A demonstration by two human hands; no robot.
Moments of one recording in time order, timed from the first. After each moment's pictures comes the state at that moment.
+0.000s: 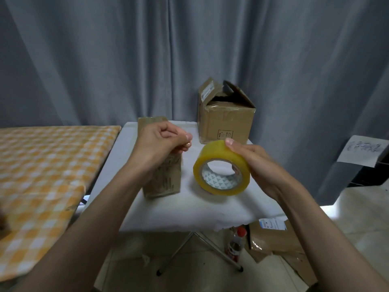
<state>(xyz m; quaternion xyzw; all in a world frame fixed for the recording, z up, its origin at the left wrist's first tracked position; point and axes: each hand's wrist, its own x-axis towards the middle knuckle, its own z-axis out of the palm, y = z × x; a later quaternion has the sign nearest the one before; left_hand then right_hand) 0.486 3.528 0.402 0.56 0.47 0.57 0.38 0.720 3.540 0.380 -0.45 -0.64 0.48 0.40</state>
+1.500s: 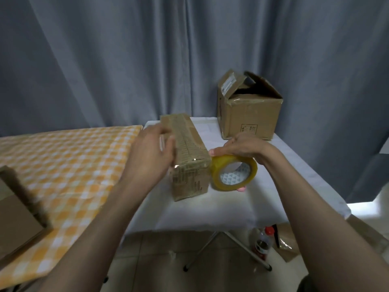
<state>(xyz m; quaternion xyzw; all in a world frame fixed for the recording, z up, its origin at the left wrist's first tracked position) 0.427 3.521 0.383 0.65 0.64 0.40 -0.02 0.658 3.625 0.376 -0.57 -0.74 0.33 0.16</state>
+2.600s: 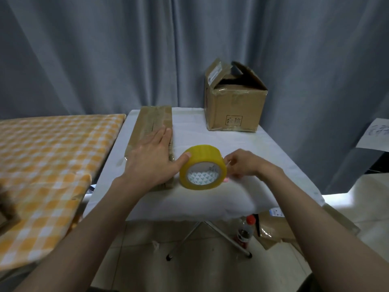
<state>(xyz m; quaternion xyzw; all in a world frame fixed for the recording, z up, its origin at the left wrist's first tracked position) 0.456 3.547 0.336 0.73 0.67 0.13 -0.08 0.709 3.611 0.317 -0.61 -0.73 0.30 0.08</state>
